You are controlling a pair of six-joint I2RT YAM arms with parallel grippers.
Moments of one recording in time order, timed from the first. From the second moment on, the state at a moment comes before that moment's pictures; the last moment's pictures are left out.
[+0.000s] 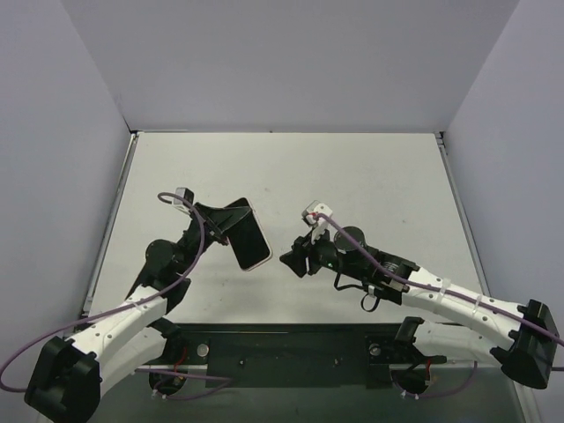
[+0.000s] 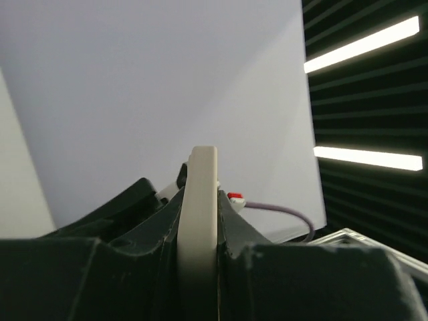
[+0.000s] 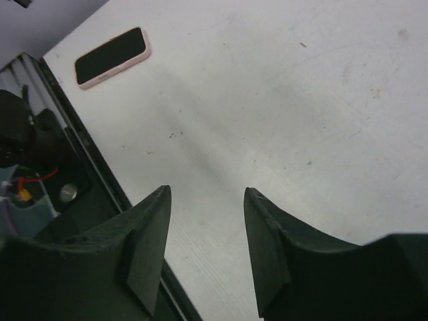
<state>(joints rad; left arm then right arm) -0.52 0.90 0.32 0.99 0.28 -1.80 1.01 1.03 0.68 0.03 0.03 0.20</state>
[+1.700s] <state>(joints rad) -0.38 0.96 0.64 0.73 0.88 -1.45 0.95 1.14 0.86 0.16 -0.70 0.60</state>
